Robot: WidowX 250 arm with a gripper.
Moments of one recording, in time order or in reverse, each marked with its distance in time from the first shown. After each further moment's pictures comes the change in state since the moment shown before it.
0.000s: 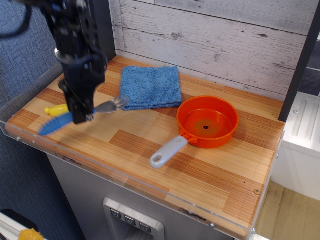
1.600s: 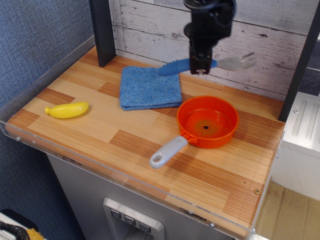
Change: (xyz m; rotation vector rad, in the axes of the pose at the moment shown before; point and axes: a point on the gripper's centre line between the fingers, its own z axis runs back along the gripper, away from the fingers) arm 0.175 -0.050 0.068 0.145 -0.296 -0.568
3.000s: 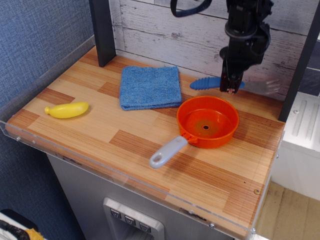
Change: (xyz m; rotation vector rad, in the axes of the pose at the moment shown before) arm 0.041 0.008 -0.065 -0.052 0.042 -0.124
